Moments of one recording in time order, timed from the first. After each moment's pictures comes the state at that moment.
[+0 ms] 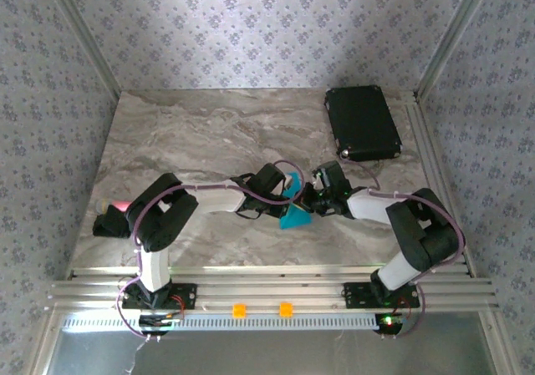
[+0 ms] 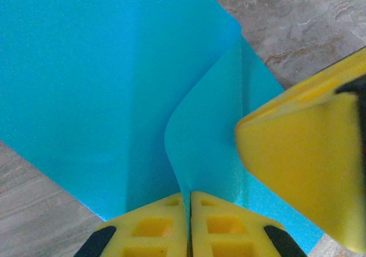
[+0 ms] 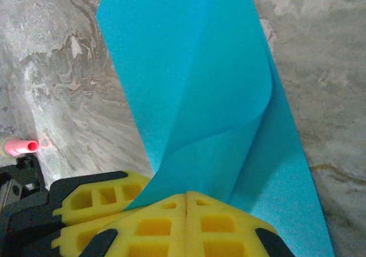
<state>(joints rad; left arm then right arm) -0.88 1.88 1.06 -0.18 0.19 -0.43 0.49 1.57 0.62 0.09 -0.46 0.94</state>
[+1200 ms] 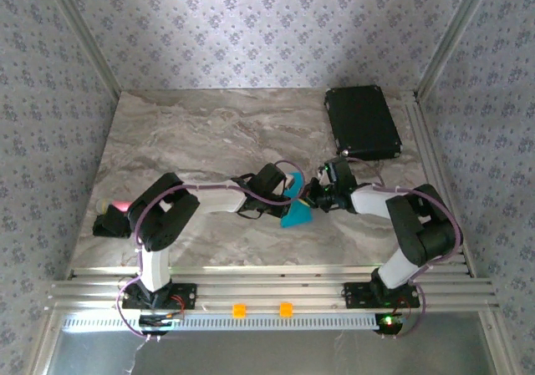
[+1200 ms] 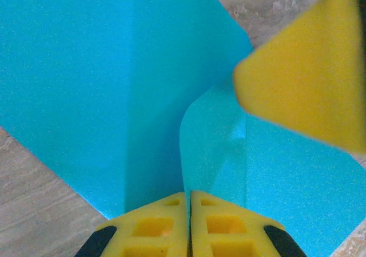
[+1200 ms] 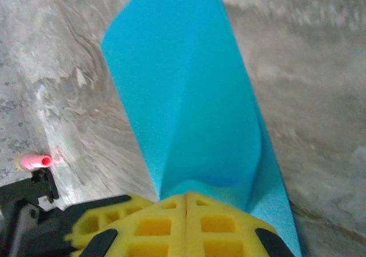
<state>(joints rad) -0.88 1.89 1.06 -0.15 0.19 -0.43 0.40 1.60 0.65 0.08 -0.51 0.92</state>
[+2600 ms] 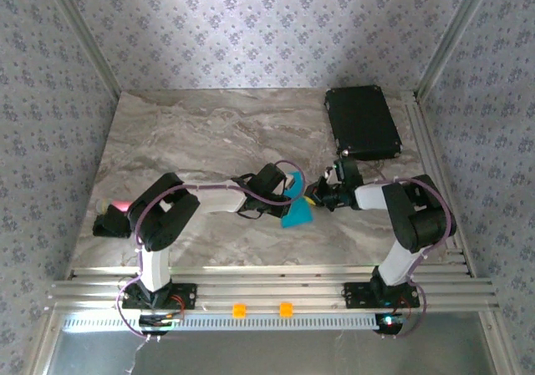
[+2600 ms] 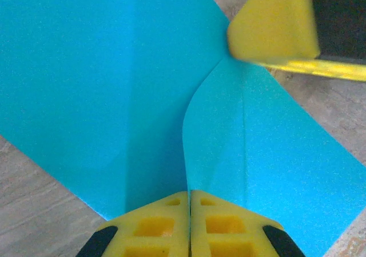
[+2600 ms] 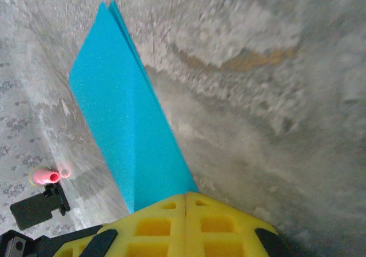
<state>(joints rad) -0.88 1.89 1.06 -0.15 0.19 -0.42 0.28 1.70 0.63 0.15 -0.59 0.92</state>
